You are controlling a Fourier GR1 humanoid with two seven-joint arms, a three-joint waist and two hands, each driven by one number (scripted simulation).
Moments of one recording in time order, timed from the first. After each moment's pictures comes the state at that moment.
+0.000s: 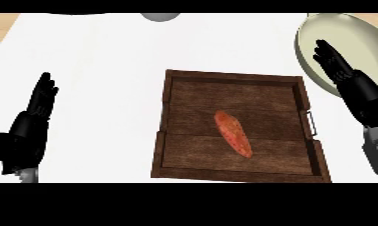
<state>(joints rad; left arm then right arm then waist) 0.05 0.40 -0.07 -1.66 0.08 0.30 0.04 -0.23 -0.57 0.11 -1.44 -0.25 0.08 -0.07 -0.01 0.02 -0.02</state>
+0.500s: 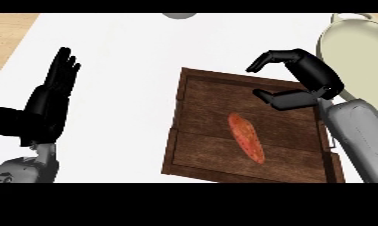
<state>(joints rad) -0.12 0.33 -0.09 -1.67 0.16 0.27 0.11 -0.51 -0.48 0.27 -1.31 -0.17 0.32 -0.29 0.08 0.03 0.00</state>
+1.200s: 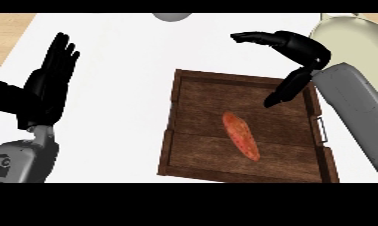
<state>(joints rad) -0.22 0.33 -0.04 -1.62 0.21 0.26 0.19 -0.78 -0.49 0.36 -0.96 -0.05 0.56 -0.65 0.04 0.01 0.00</state>
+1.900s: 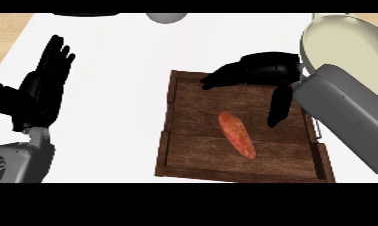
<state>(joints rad) -0.21 0.33 -0.01 -1.61 0.20 0.25 0.20 -0.88 -0.58 0.71 -1.18 0.24 0.62 -0.53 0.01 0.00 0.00</state>
